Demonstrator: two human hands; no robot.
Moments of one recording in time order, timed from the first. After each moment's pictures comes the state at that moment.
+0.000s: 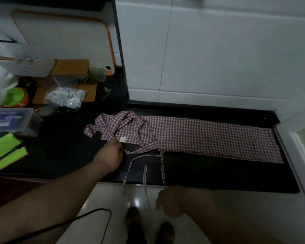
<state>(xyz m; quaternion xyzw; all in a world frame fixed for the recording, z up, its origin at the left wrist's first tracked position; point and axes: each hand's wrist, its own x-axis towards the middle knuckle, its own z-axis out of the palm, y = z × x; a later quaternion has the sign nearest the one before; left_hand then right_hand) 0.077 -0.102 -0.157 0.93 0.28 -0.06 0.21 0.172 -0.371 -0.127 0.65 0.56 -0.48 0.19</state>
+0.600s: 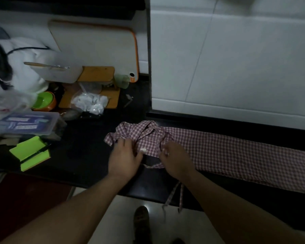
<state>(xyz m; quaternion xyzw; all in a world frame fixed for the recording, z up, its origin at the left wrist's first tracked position) 0.085 -0.097 -0.134 0.90 0.39 0.12 0.16 0.238 -0.239 -0.136 0.87 0.38 -0.20 -0.24</state>
